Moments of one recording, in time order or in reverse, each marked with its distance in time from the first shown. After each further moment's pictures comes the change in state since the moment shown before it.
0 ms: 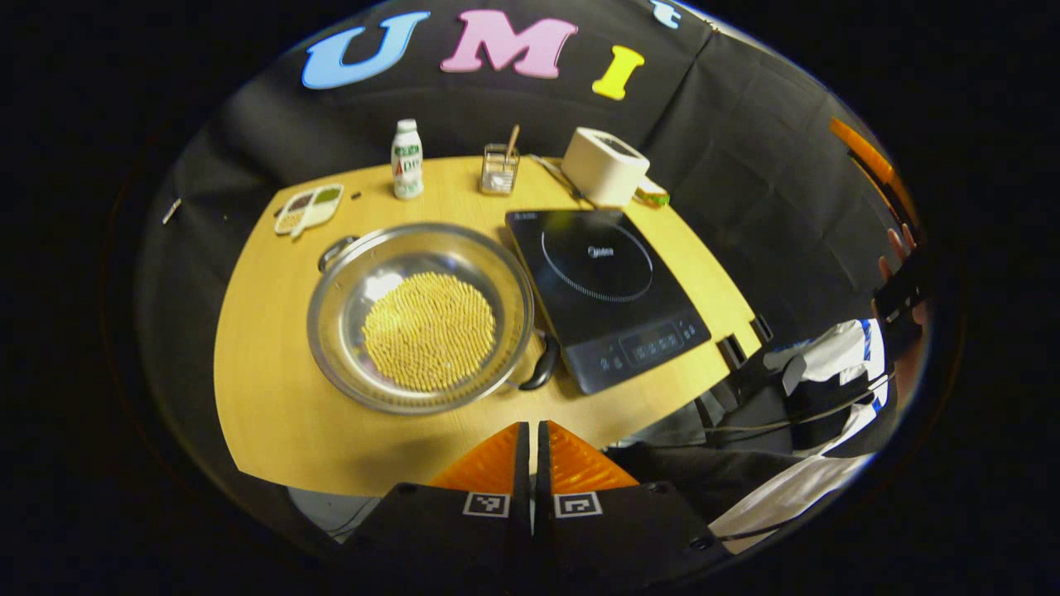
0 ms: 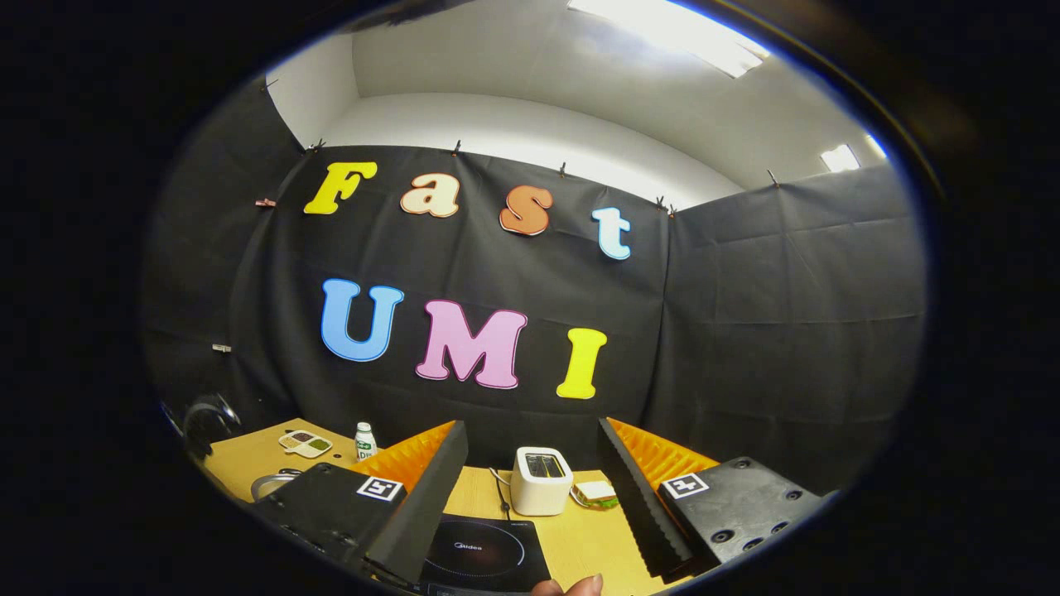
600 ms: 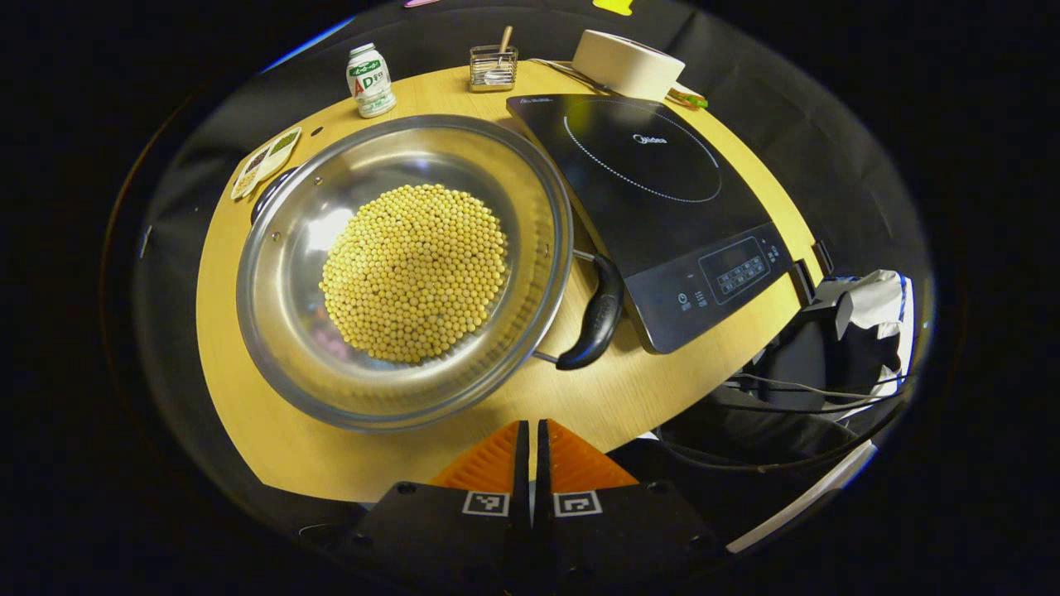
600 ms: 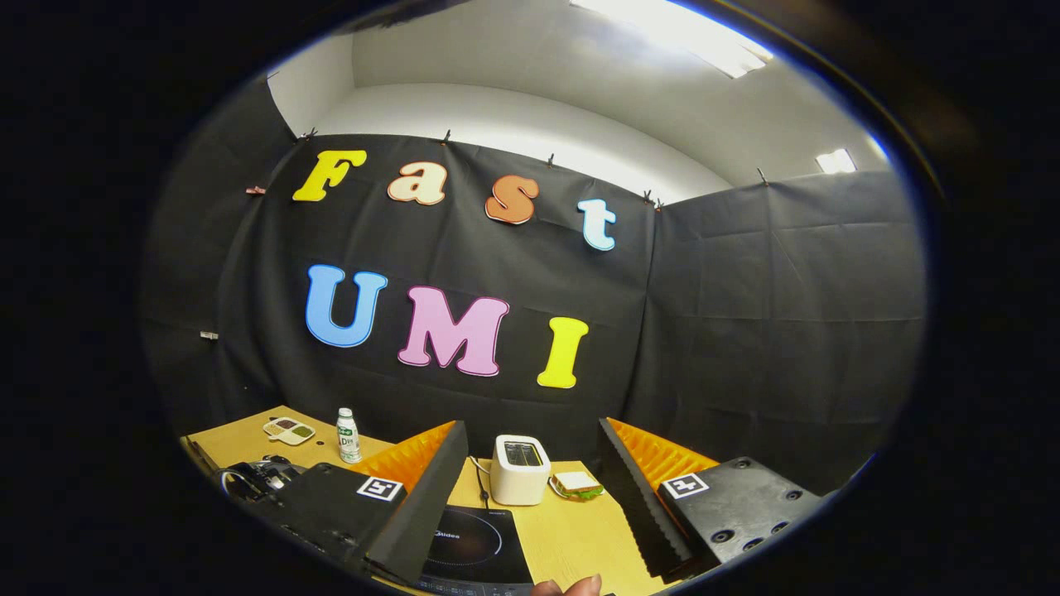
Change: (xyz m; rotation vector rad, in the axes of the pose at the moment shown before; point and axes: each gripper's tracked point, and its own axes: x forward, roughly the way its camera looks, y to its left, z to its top) left arm 0.086 0.037 -0.007 0.071 0.272 0.108; right arm -0.010 -0.029 -0.013 -0.021 0.039 -0.051
